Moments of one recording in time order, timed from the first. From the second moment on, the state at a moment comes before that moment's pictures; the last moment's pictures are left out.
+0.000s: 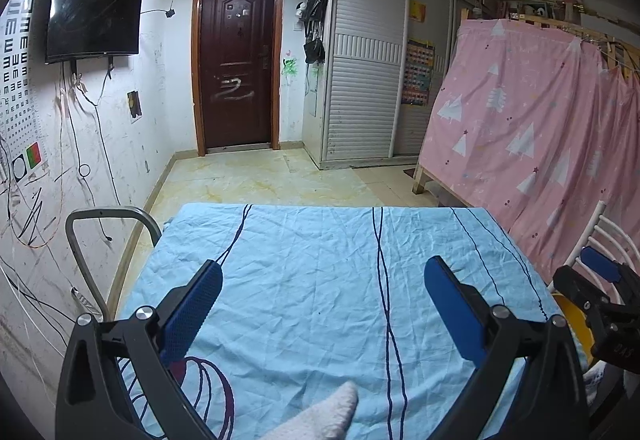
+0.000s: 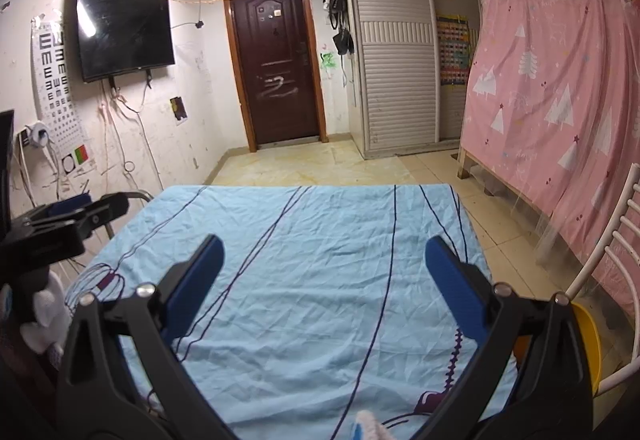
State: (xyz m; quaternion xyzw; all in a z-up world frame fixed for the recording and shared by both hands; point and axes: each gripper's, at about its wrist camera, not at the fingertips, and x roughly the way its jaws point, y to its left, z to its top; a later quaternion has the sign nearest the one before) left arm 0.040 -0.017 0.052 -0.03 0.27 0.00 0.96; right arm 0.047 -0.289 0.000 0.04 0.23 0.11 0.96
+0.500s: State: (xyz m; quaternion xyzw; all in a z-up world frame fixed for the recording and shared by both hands) left arm 0.039 -0.023 0.046 -0.02 0.27 -0.01 0.96; right arm 0.048 -0.290 -0.001 0.04 0.24 0.11 0.96
